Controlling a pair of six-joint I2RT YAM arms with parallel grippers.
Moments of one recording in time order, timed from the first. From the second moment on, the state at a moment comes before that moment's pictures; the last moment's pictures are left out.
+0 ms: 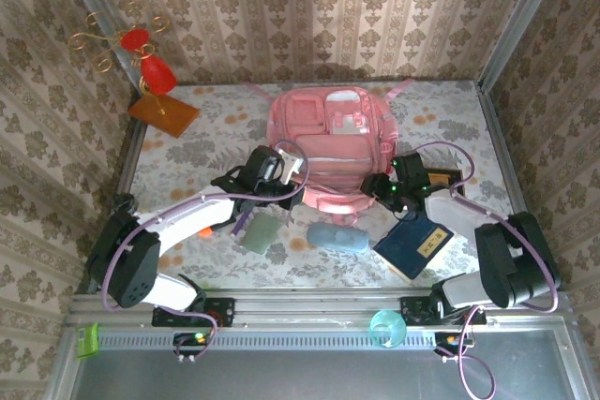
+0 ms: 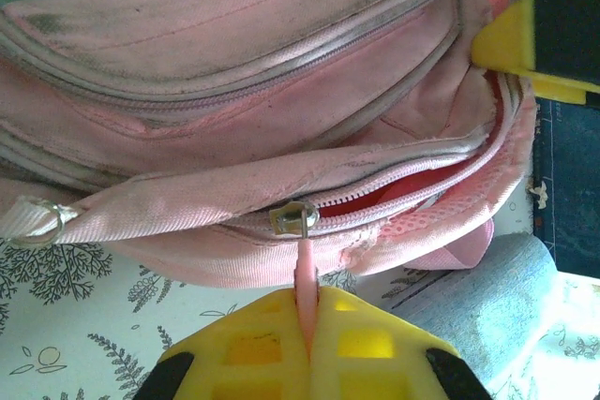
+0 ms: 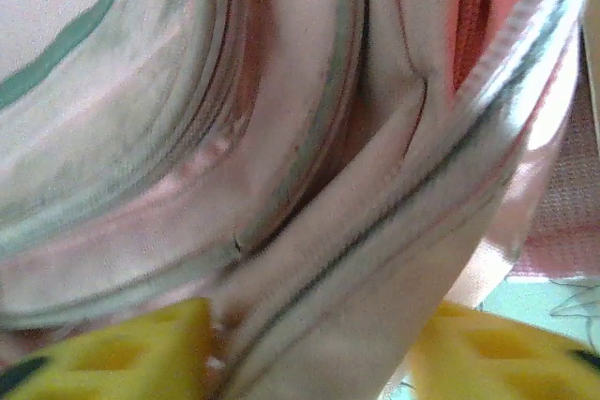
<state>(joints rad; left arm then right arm) -0.73 1.43 0.86 -0.23 0.28 -0.28 0.26 1.42 0.65 -0.14 -0.26 0.80</state>
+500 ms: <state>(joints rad) -0.66 1.33 0.86 -0.29 0.31 -0.22 0.07 1.38 0.83 -0.33 -0.33 0.58</state>
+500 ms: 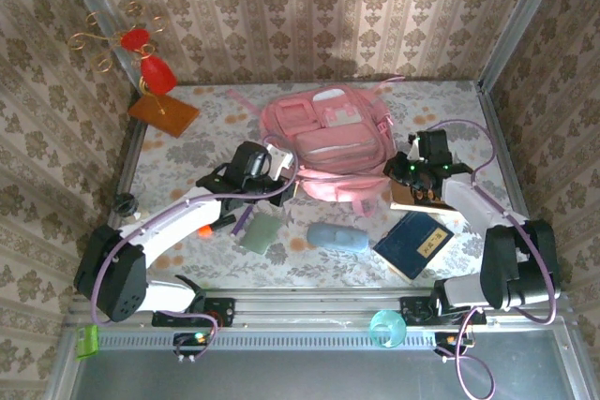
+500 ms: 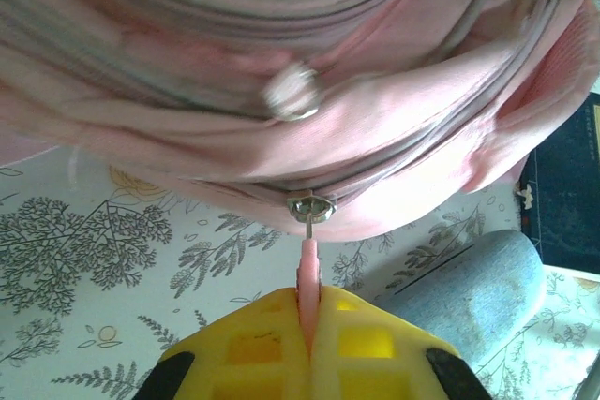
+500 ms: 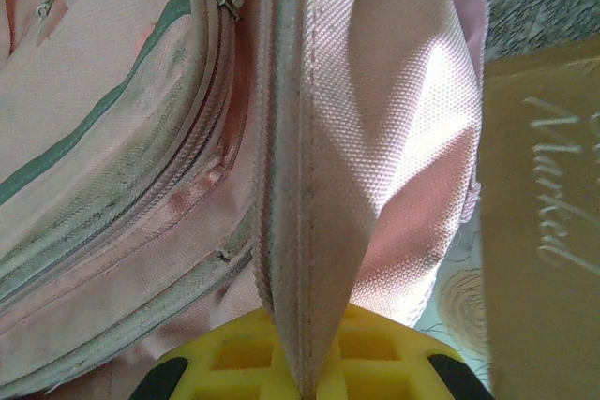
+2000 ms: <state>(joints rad) -0.64 1.43 0.86 -0.19 0.28 -0.29 0.17 1.15 0.63 -0.38 -0.27 0.73</state>
